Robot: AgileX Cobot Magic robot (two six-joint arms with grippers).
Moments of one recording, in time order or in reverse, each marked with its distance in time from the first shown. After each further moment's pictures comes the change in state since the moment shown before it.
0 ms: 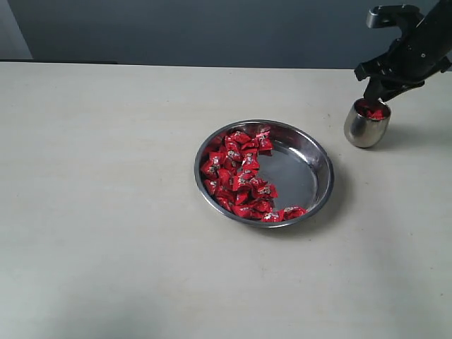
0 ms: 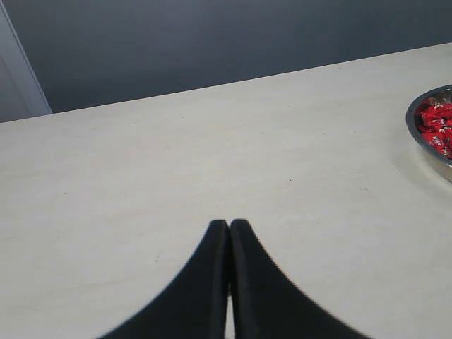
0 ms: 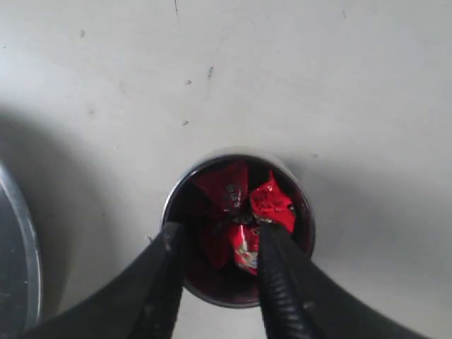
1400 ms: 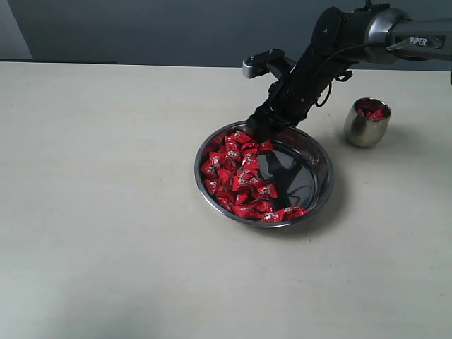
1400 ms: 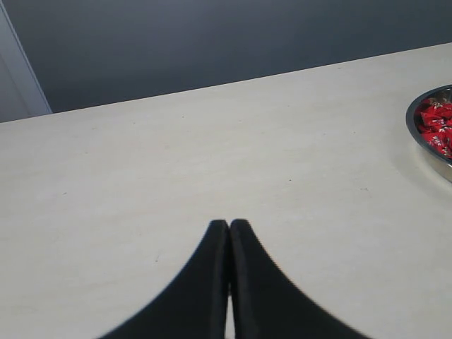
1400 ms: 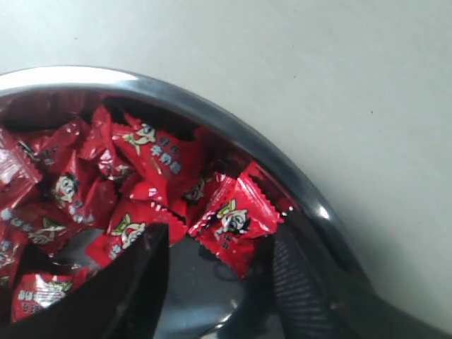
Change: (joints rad) left arm 0.000 0.000 0.000 0.000 0.000 0.000; right arm 0.359 0.146 0.000 0.129 -0.117 -0.165
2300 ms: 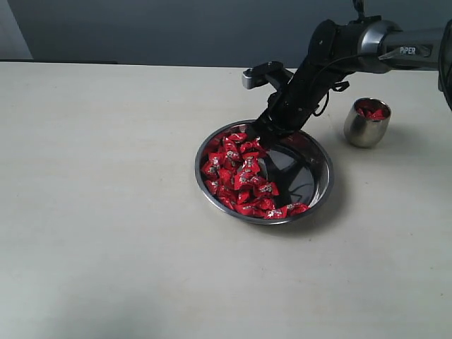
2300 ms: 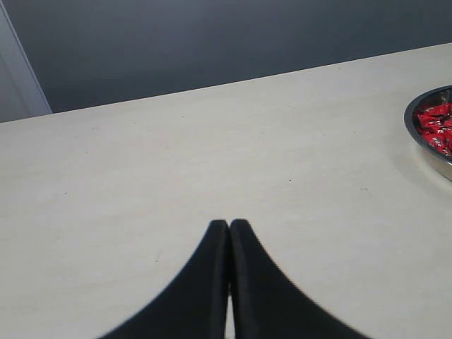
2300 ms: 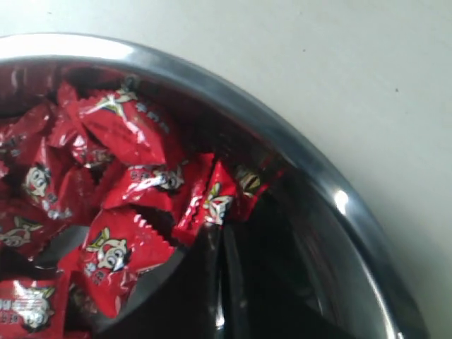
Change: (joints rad) left arm 0.000 0.000 0.000 0.000 0.000 0.000; right arm 0.000 0.045 -0.002 0.003 0.014 0.008
